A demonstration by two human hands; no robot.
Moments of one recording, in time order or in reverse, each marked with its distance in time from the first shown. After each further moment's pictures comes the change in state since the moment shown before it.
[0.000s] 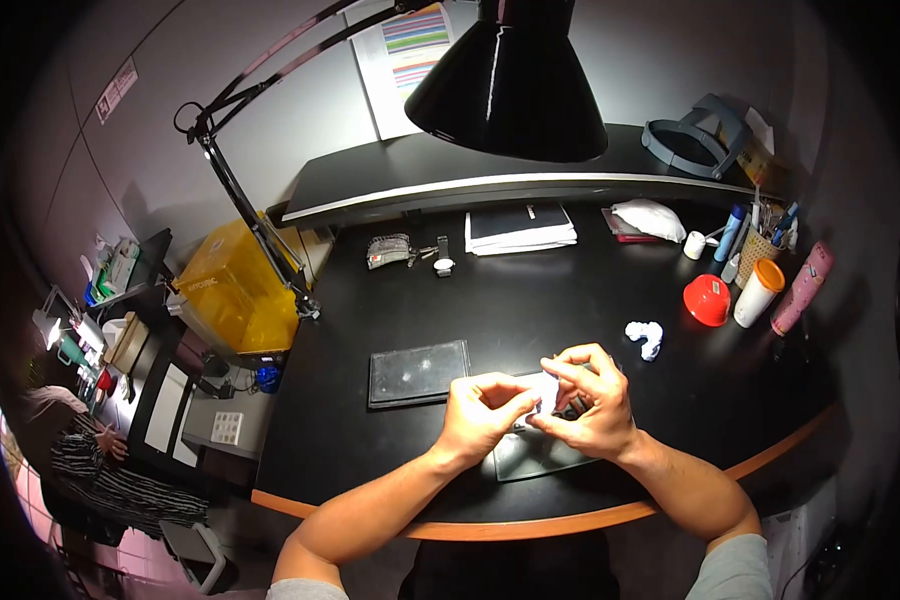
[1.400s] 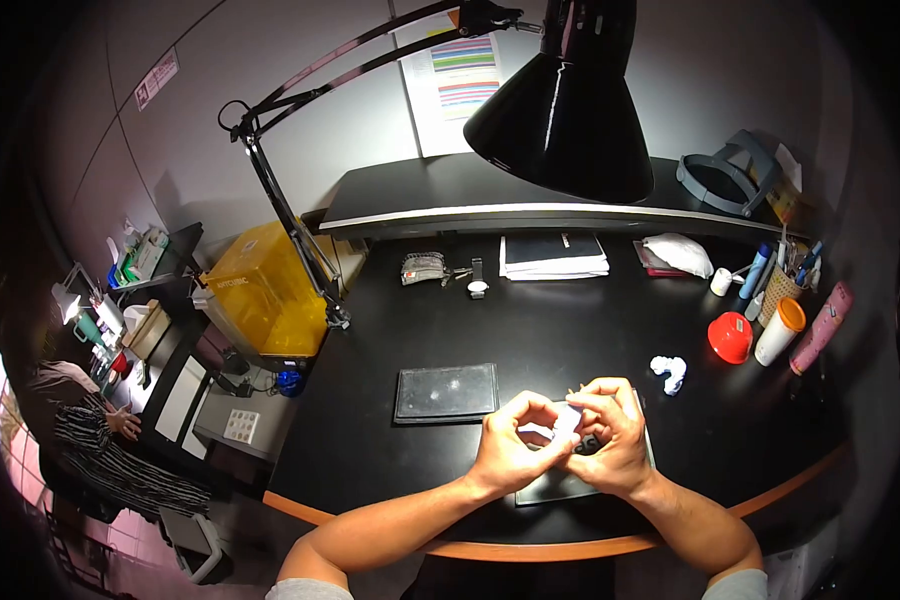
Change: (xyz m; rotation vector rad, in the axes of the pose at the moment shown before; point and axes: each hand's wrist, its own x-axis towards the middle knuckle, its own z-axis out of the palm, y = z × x) left_hand -0.007 0.004 0.013 0.229 0.015 0.122; right_hand 0.000 -0.008 0.012 0.061 0.019 0.013
